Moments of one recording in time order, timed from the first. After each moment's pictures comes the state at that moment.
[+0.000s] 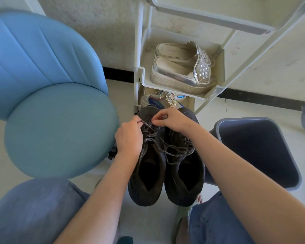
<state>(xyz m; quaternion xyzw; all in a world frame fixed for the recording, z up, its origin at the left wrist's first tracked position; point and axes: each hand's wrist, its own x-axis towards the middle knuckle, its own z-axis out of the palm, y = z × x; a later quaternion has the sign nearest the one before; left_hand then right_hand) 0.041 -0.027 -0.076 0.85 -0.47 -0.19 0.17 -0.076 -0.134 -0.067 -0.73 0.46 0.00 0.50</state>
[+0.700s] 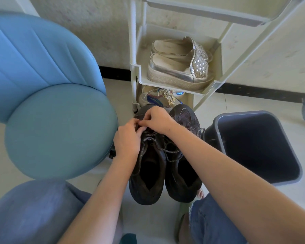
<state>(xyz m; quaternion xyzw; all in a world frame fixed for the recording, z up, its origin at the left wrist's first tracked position) 0.040 -0.016 -0.082 0.84 -0.43 -0.26 0.23 -0.043 -0.114 -0.067 -0.79 0.46 0.04 0.41</state>
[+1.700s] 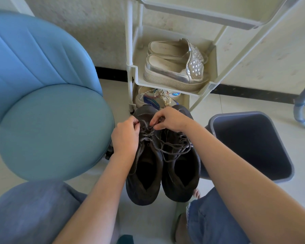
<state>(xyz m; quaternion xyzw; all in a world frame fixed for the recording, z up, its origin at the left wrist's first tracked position) 0.039 -0.025 -0.084 0.84 -0.45 -0.22 0.22 -0.087 -0.135 -0.059 -0.78 0.42 0.08 0.45</state>
